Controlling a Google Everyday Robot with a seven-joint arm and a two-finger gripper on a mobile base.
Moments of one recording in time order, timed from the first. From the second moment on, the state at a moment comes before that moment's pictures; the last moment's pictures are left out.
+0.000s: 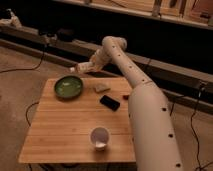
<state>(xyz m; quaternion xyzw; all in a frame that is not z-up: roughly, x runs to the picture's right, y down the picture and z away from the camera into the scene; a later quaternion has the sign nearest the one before) -0.066 -0.162 0.933 -0.08 -0.27 -0.11 0.95</state>
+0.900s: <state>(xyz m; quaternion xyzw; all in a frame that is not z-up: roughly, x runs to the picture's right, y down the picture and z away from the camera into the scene) -0.160 -0.212 0.927 0.10 -0.35 -0.01 0.93</state>
